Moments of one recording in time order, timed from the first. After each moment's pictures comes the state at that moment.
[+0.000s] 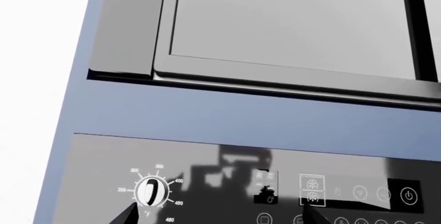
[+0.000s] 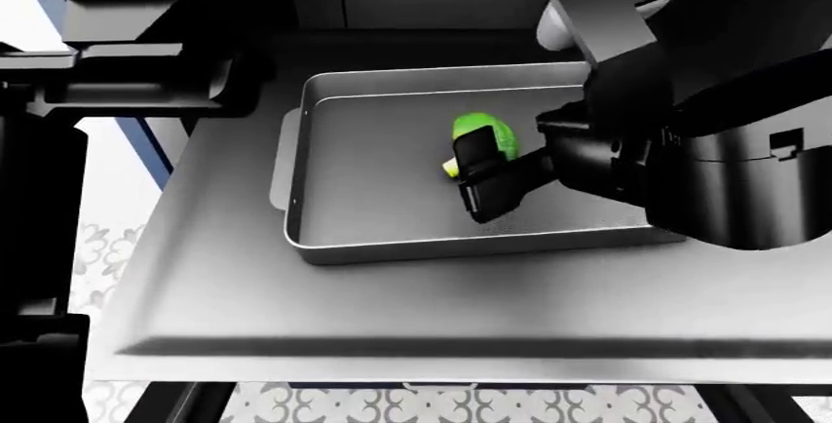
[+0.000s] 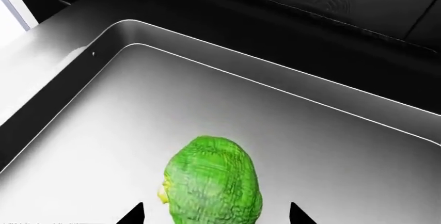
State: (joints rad) left arm -1.16 -0.62 0.27 1.03 -1.33 -0.77 -1.24; right arm 1.44 0.56 -0.58 -0.05 2.04 1.34 1.03
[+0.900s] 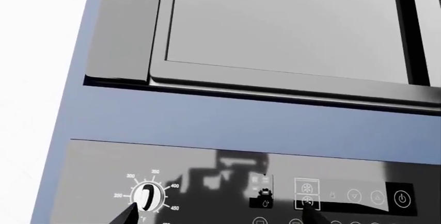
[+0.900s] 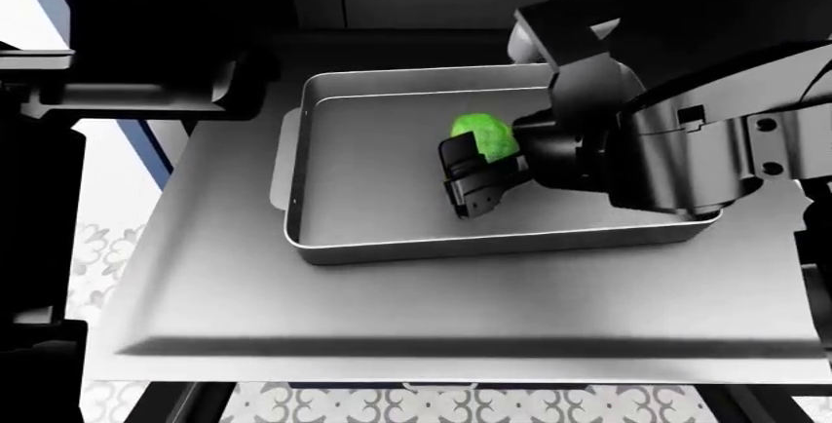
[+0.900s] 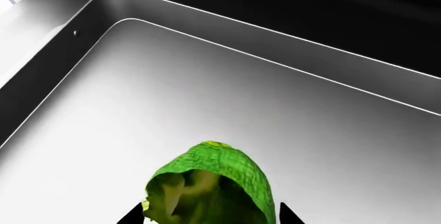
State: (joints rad) left arm -1.21 -0.65 0.34 1.03 -1.35 -0.72 -1.28; right arm 1.47 0.50 -0.65 0.14 1.85 1.36 0.78
